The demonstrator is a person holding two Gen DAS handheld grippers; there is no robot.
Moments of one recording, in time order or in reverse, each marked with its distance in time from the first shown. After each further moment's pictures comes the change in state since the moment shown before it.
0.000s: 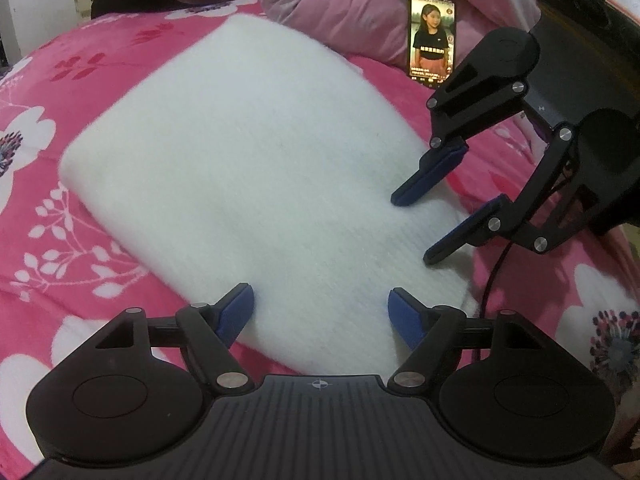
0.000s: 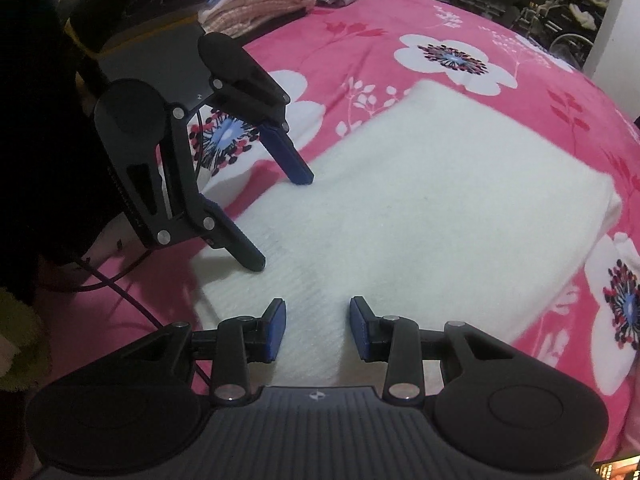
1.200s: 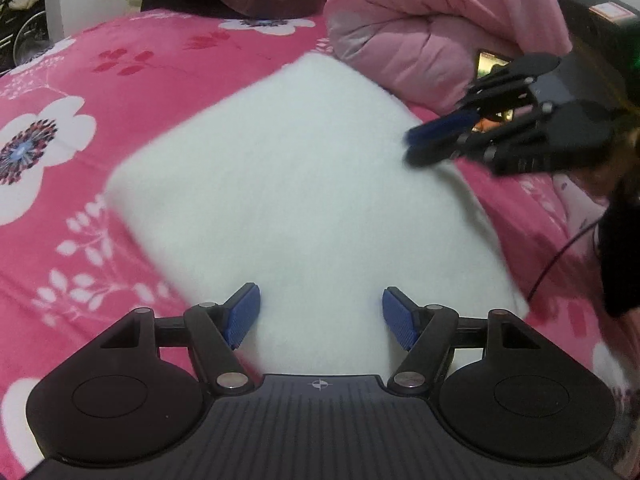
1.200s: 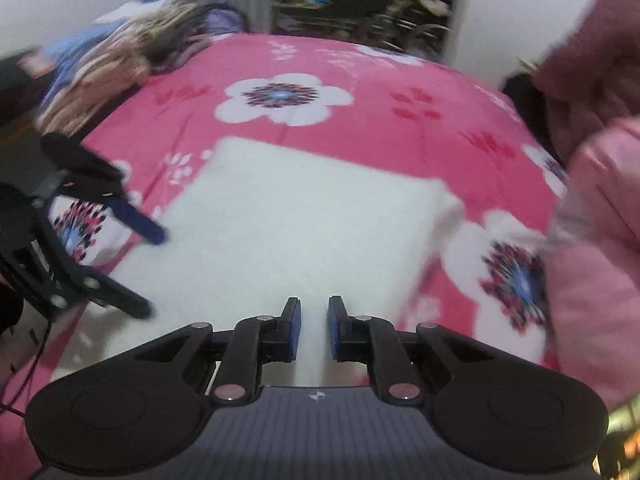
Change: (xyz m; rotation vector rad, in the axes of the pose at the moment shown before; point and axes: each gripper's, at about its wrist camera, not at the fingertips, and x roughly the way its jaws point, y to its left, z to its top) left arm -0.006 0.049 0.024 -0.171 -0.068 0.048; right arm -0.026 -0.090 0.004 0.331 -0.140 -0.313
